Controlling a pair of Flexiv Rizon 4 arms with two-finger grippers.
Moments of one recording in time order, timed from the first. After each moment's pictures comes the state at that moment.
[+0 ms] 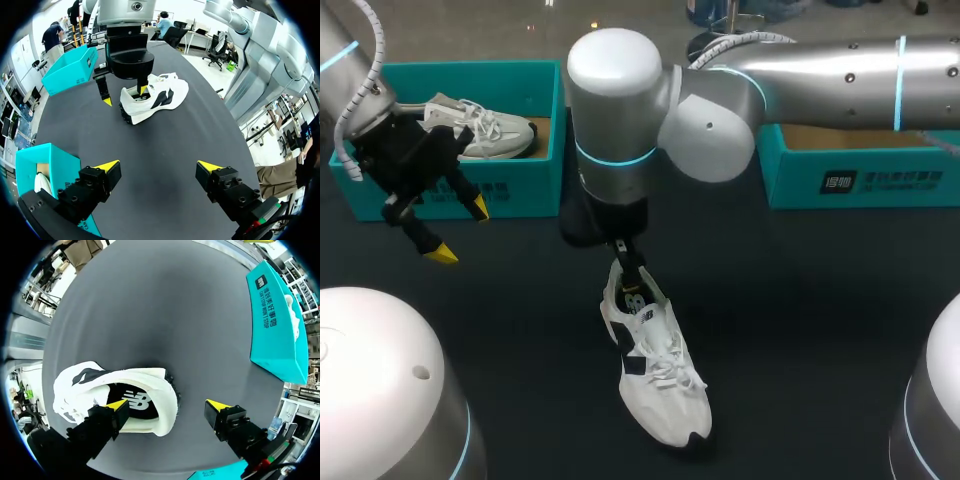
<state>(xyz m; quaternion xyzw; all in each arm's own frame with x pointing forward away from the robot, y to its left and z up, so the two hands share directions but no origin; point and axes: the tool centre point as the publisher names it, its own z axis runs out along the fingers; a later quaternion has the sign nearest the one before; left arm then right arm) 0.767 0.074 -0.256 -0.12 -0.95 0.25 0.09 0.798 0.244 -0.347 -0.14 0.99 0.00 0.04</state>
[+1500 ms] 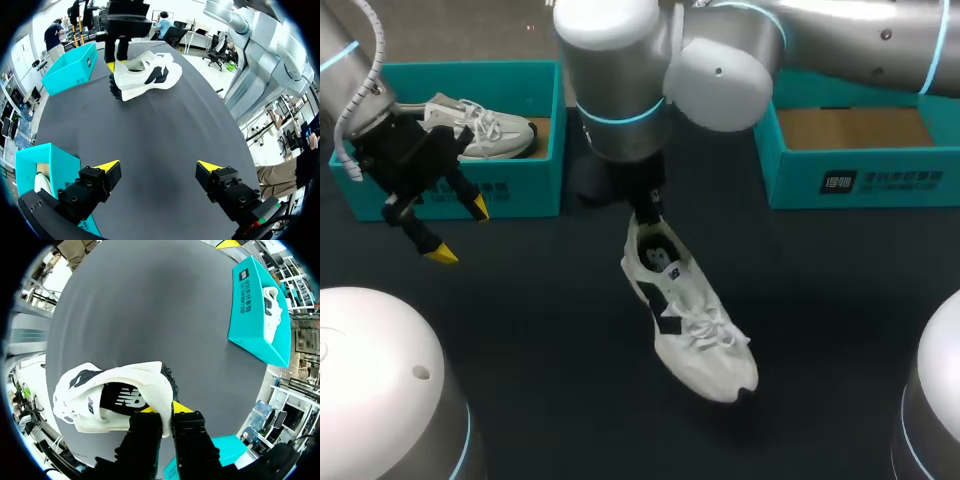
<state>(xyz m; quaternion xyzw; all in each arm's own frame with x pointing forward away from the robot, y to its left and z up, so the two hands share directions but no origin) 0.767 0.074 -0.256 -0.12 -0.95 0.25 0.09 0.818 0.201 -0.253 -0.14 0.98 -0.07 0.09</state>
